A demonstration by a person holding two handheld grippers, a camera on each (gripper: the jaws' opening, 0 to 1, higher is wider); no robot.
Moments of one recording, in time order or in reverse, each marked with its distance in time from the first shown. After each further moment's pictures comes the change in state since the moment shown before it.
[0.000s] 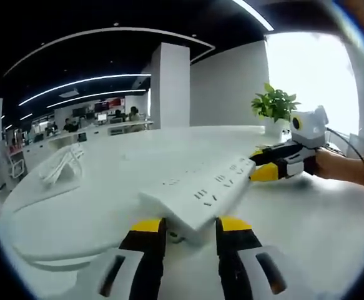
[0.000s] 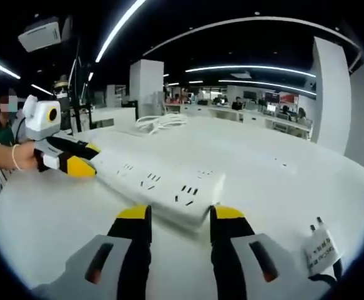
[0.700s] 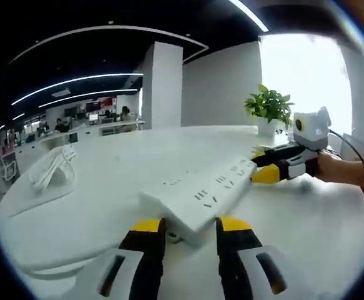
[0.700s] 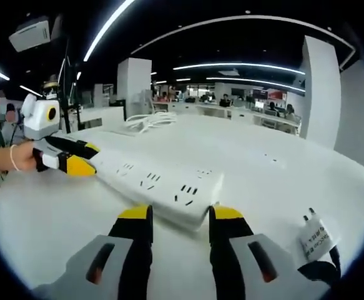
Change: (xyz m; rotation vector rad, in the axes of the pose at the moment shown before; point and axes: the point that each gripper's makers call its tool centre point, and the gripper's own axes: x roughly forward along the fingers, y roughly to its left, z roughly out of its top) left arm 0.011 0.007 0.005 0.006 0.002 -0.073; right arm -0.004 -0.004 -0.001 0.033 0.023 -0.091
